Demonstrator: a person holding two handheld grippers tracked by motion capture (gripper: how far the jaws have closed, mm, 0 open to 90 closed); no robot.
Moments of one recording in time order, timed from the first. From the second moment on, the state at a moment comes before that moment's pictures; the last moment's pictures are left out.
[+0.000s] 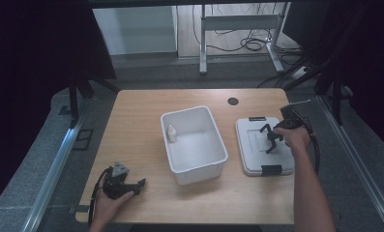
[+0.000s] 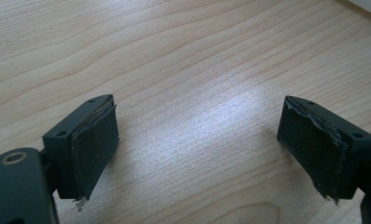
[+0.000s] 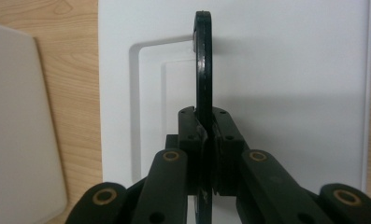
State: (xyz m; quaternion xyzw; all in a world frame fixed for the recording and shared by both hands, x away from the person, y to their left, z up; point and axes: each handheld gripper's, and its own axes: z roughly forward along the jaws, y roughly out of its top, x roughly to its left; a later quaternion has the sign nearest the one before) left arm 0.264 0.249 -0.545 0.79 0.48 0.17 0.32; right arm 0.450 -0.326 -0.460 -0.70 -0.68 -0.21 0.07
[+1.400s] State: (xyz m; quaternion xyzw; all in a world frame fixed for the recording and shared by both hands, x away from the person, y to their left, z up) left arm 0.264 0.249 -0.545 0.79 0.48 0.17 0.32; right arm 0.427 -0.323 -0.391 -0.68 -0.68 -0.27 0.05
